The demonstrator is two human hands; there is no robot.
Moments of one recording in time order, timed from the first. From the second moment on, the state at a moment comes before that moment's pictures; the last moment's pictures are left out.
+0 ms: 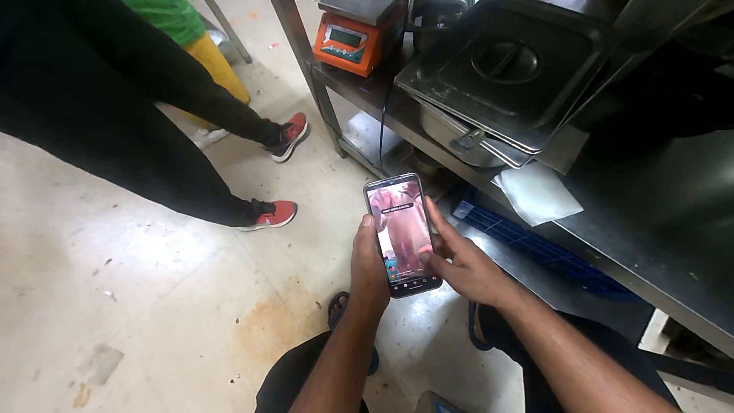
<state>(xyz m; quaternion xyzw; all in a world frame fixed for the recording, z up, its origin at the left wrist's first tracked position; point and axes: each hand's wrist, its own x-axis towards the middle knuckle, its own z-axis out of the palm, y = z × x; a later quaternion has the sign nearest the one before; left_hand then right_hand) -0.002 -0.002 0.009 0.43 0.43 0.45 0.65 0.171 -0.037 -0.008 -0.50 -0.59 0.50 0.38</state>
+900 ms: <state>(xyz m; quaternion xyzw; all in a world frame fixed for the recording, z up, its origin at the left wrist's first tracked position) -0.003 -0.001 0.007 0.45 0.41 0.47 0.64 0.172 -0.038 -0.009 -0.49 -0.62 0.48 0.39</state>
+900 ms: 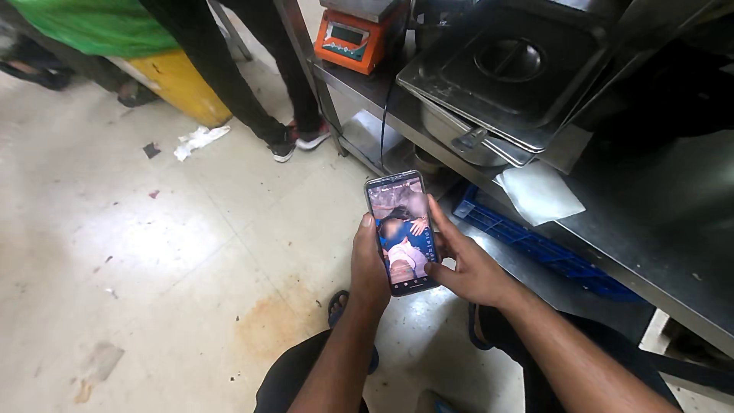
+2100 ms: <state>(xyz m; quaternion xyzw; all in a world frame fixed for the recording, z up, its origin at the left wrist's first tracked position) -0.004 0.000 0.004 0.45 0.39 0.47 0.65 0.171 -0.037 -0.008 -0.50 -0.61 0.49 0.38</state>
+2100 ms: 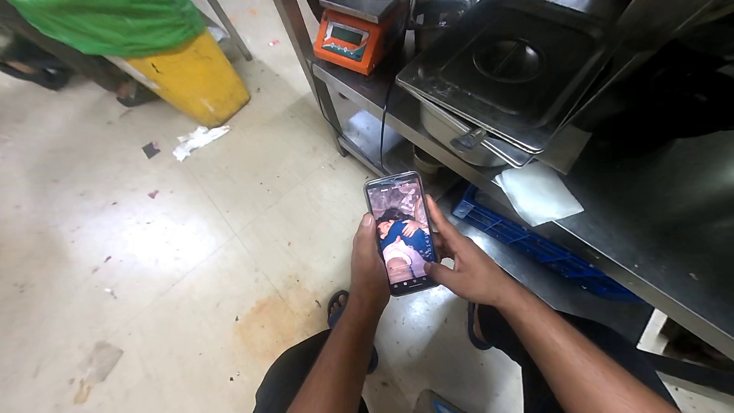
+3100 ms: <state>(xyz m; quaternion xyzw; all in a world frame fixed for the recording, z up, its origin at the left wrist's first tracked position) -0.005 -0.001 0.006 0.46 0.39 0.47 0.65 0.171 -0.038 -0.008 -0.49 -0.61 0.49 0.39</state>
